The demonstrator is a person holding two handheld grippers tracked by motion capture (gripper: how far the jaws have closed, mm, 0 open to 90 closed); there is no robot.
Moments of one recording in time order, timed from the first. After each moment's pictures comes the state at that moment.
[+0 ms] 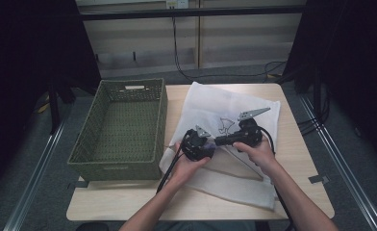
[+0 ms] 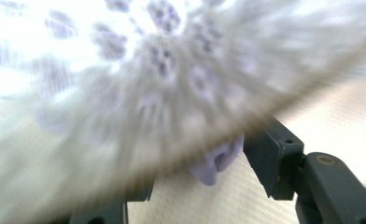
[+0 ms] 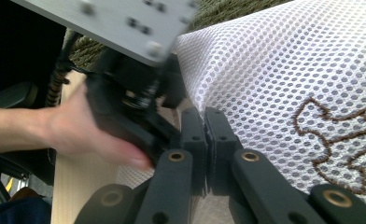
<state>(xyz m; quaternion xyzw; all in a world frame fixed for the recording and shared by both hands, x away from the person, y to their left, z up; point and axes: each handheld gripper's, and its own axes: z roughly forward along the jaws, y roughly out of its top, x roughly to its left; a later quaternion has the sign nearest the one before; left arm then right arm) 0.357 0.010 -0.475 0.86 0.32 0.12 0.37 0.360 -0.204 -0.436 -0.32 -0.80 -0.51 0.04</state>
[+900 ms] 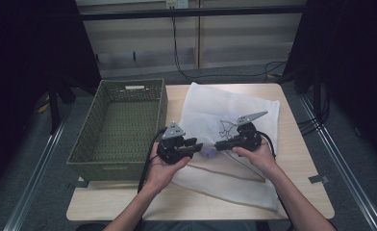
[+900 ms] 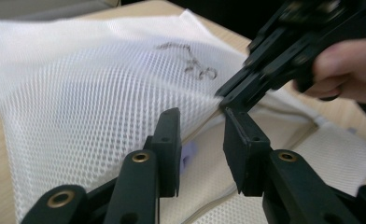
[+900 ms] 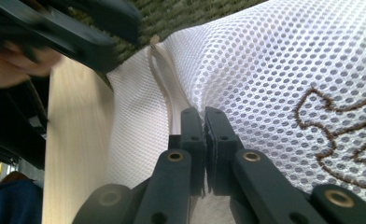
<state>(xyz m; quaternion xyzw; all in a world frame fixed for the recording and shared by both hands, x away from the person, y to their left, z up) 0.318 0.078 -0.407 0.81 0.28 0.09 0.51 0.352 -0.199 -0.444 -0.32 -0.82 -0.47 0.03</state>
